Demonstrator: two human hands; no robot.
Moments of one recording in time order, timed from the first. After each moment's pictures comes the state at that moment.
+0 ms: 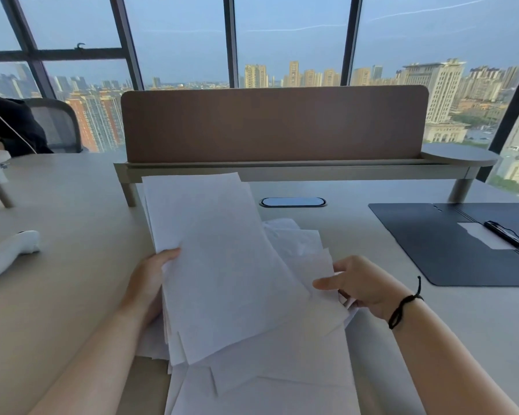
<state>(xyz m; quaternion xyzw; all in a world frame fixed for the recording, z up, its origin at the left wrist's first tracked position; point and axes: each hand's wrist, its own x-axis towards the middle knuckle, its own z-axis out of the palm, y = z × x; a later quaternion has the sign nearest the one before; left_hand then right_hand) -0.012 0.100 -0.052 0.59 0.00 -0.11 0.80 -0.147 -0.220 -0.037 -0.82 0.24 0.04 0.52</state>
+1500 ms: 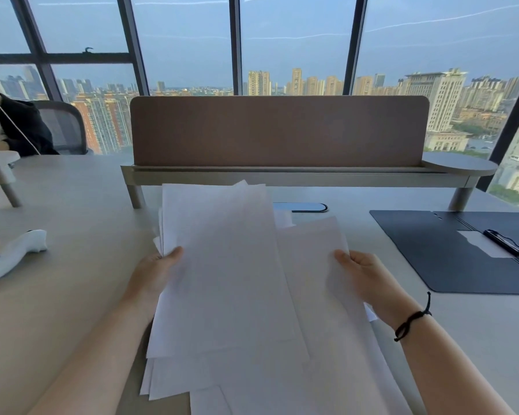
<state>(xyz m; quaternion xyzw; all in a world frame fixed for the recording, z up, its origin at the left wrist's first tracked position) 0.000 0.110 -0.053 0.69 -0.01 -0.03 0.72 -0.149 -0.224 -0.043 -0.79 0.18 -0.12 0.57</state>
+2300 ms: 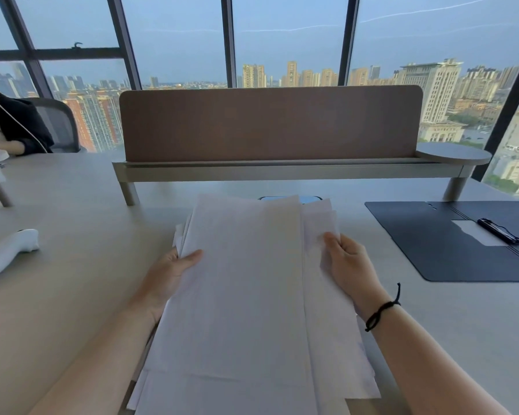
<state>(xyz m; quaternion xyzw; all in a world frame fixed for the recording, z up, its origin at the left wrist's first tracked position) -0.018 0.087 -0.055 0.65 -0.08 -0.15 0.74 -0.140 -0.194 -0.039 -0.73 0.20 -0.23 0.61</state>
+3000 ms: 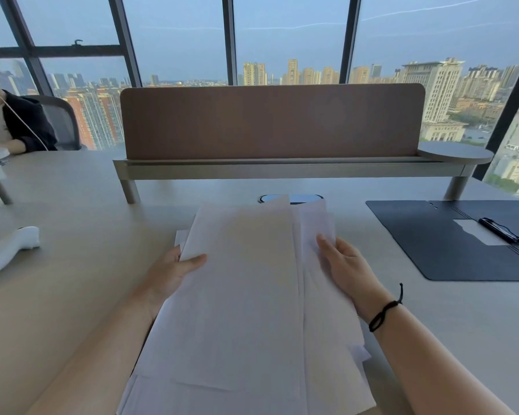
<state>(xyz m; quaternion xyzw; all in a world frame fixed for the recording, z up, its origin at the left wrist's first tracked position) -0.020 0.093 -0.050 0.70 -0.13 -0.17 0.68 -0.147 -0.192 -0.040 -0.71 0.17 -0.15 0.67</state>
